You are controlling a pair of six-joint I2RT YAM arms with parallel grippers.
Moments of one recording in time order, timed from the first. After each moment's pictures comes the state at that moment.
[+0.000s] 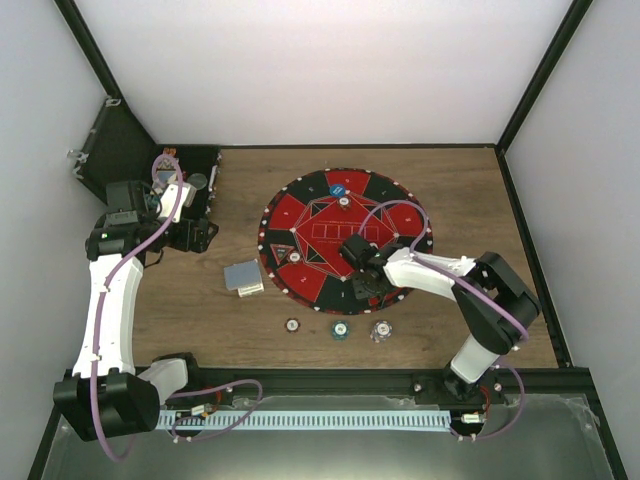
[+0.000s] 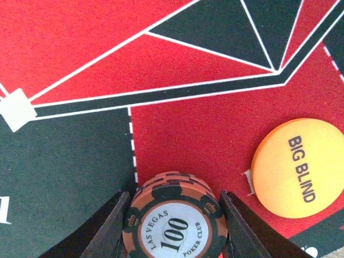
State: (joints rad) left arm 0.14 1.11 1.14 -0.90 0.46 0.31; right arm 0.75 1.64 0.92 -0.64 0.22 0.51
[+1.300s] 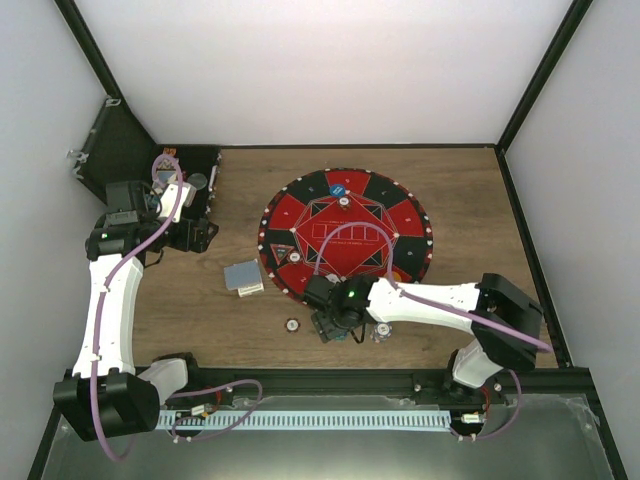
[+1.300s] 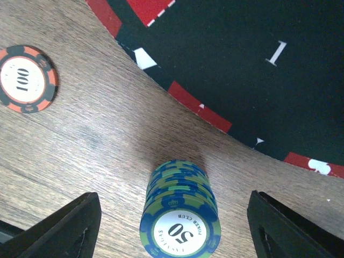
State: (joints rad) left arm 0.14 1.11 1.14 -0.90 0.46 0.31; right arm 1.17 1.56 1.00 -0.78 0.14 0.66
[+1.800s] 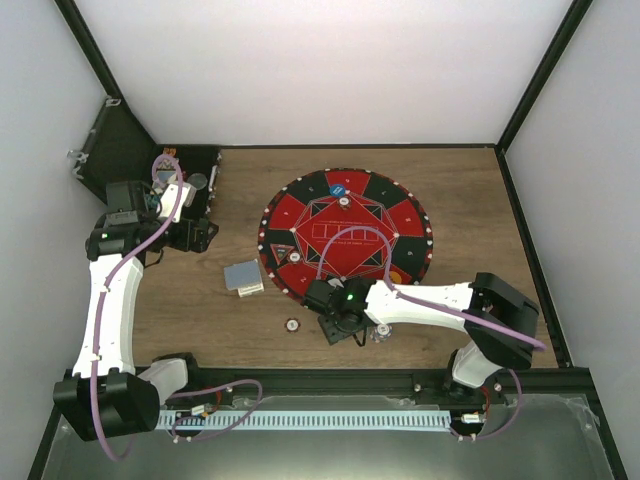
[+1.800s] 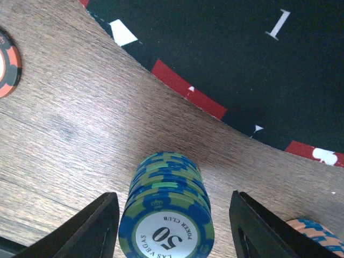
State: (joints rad) left arm 0.14 1.11 1.14 -0.90 0.46 0.31; right arm 1.17 1.58 0.97 -0.77 0.14 0.68
